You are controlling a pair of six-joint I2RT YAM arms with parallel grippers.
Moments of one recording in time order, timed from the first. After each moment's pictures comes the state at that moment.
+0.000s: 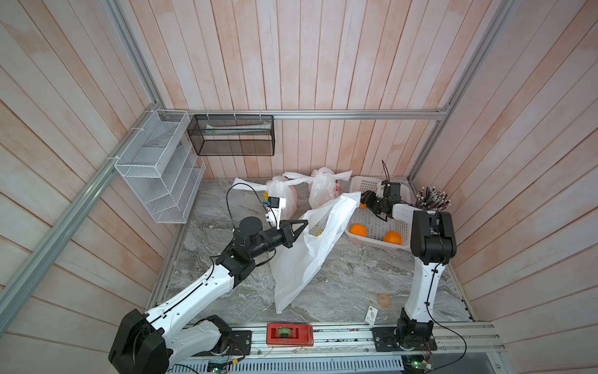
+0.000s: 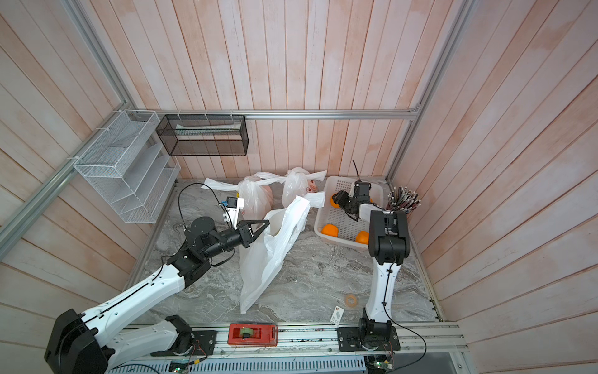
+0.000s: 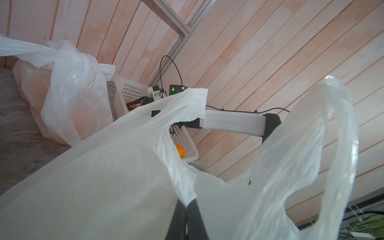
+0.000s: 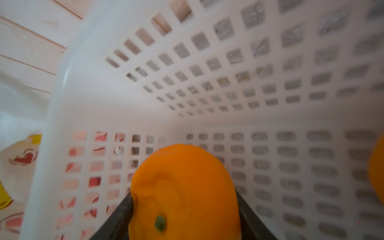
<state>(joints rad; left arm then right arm) -0.61 1.13 0.76 0.30 0.43 -0.66 -0.01 2.10 1.35 0.04 -0.38 0.60</state>
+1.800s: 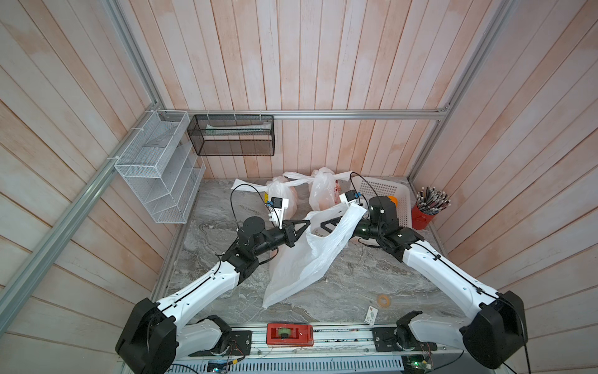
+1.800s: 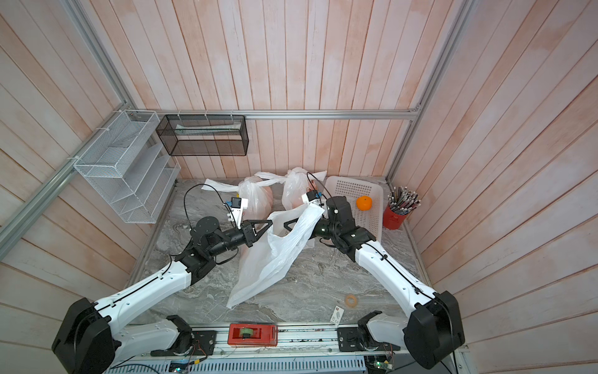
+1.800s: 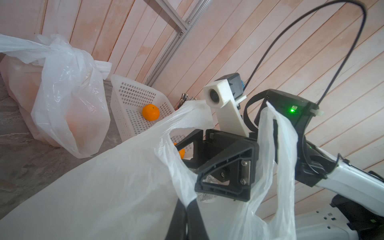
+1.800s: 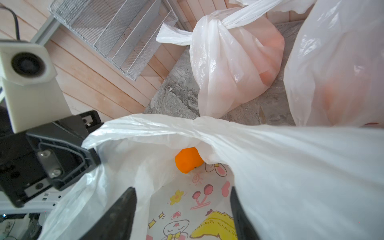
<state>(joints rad) -0.60 1.20 0.73 0.41 0.46 -0.67 0.48 1.23 0.96 -0.21 -0.58 0.42</state>
